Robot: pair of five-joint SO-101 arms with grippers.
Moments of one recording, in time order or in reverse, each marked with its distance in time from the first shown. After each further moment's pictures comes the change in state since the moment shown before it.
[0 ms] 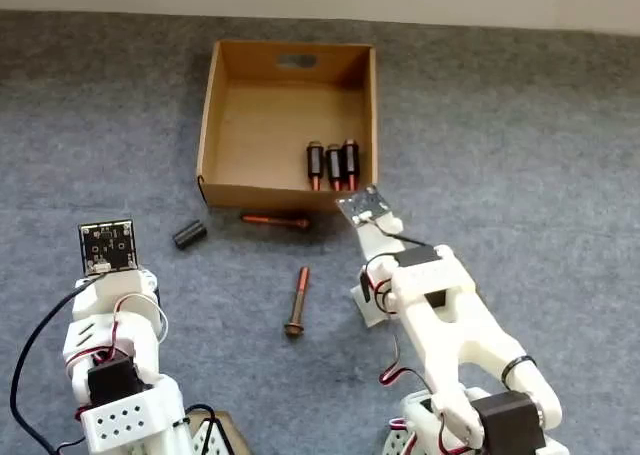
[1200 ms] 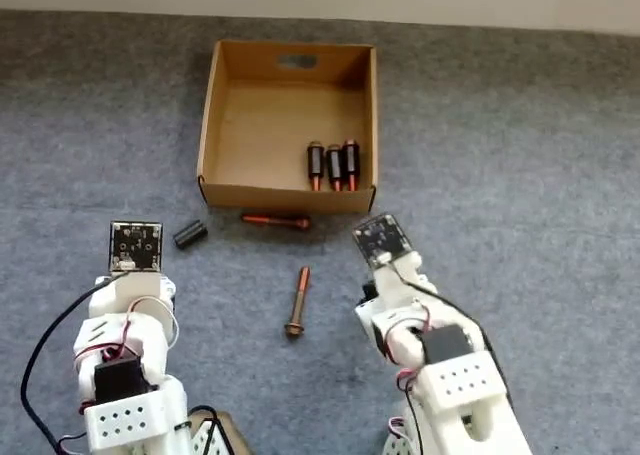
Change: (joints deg) left arm 5.5 0.1 -0.5 5.5 -4.4; right arm -2.0 -50.2 25.7 -1.3 -2.1
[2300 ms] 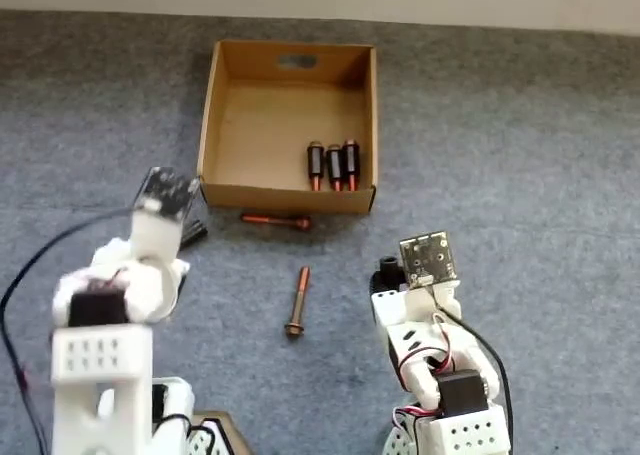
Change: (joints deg) left arm 10.9 42.8 -39.3 16.3 -9.2; right arm 5.9 -34.0 11.5 6.4 -7.6
